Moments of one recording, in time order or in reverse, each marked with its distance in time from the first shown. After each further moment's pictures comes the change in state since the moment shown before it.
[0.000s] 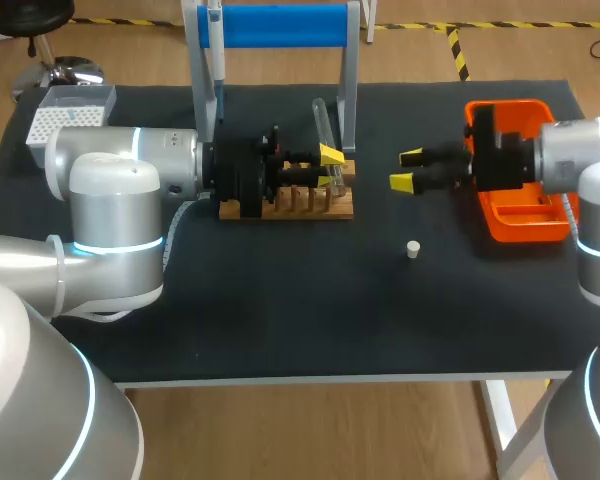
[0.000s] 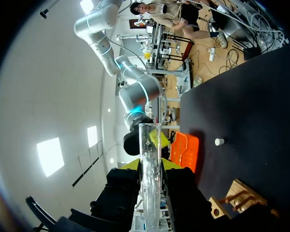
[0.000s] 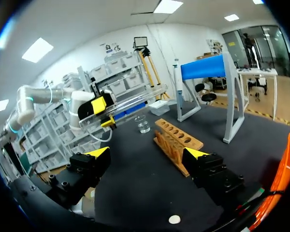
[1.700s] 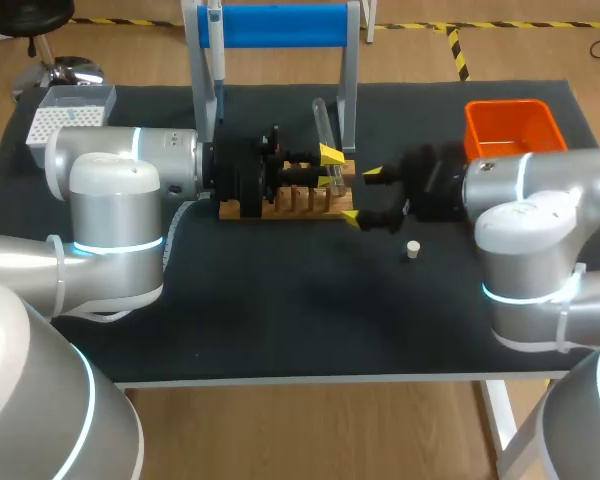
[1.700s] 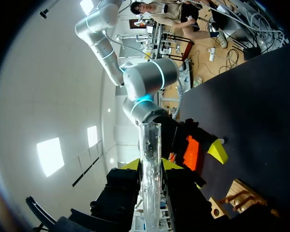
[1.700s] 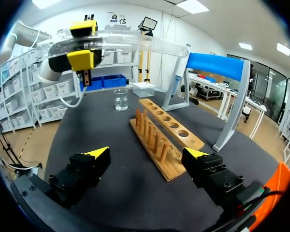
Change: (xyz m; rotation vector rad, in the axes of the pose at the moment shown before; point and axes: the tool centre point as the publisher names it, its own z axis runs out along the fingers) left arm 0.000 0.000 0.000 0.000 0.000 0.000; right arm -0.026 -0.047 0.075 0.134 -0.269 -0.284
